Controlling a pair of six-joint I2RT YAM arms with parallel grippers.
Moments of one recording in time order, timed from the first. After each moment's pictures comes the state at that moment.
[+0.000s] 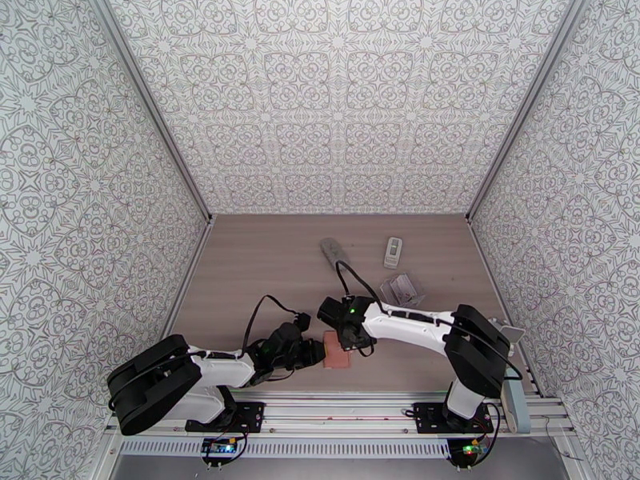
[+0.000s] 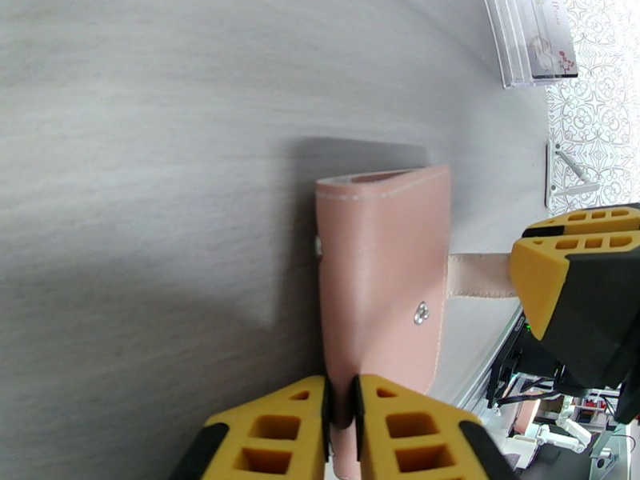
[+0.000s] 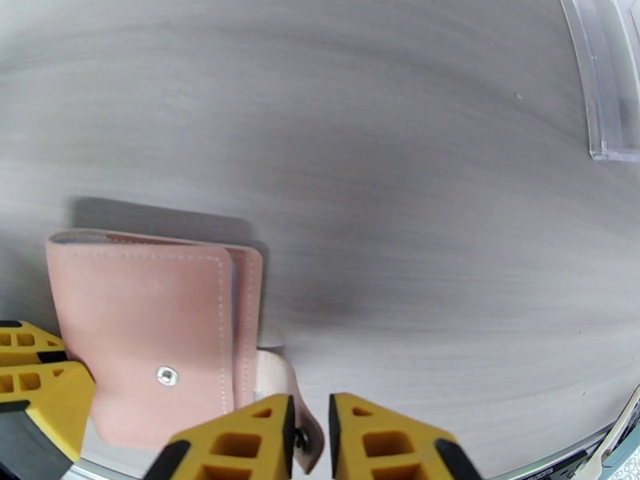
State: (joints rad) left arm -0.87 1.38 0.23 0.47 0.25 -1.10; right arm 1.02 1.73 1.15 -0.92 0.20 0.87
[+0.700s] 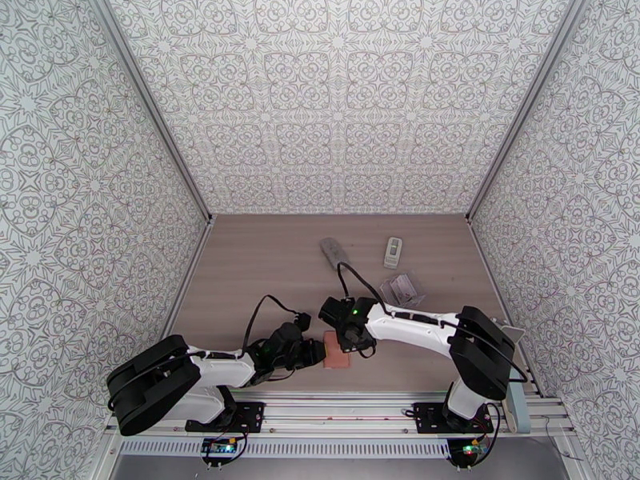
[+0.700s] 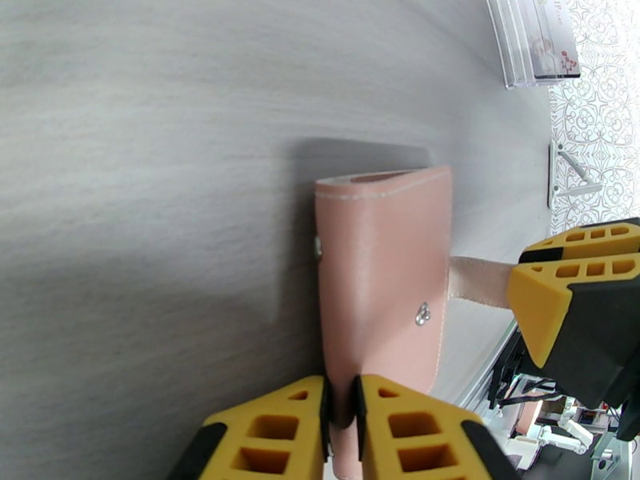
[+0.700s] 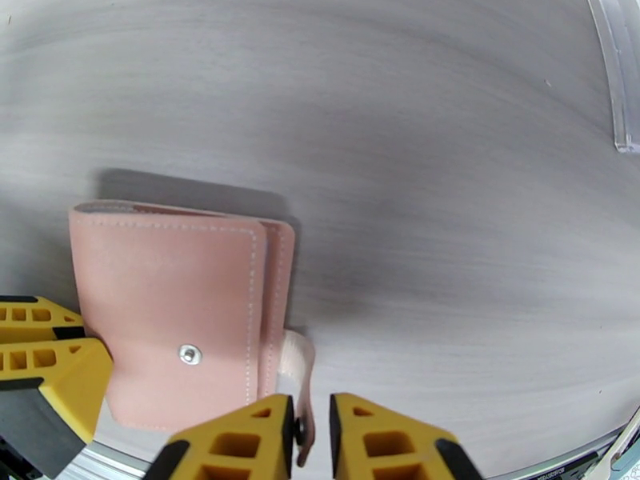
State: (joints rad) left arm -0.88 1.38 0.24 0.45 0.24 -1.10; right arm 1.02 1.71 1.14 -0.89 0.15 0.86
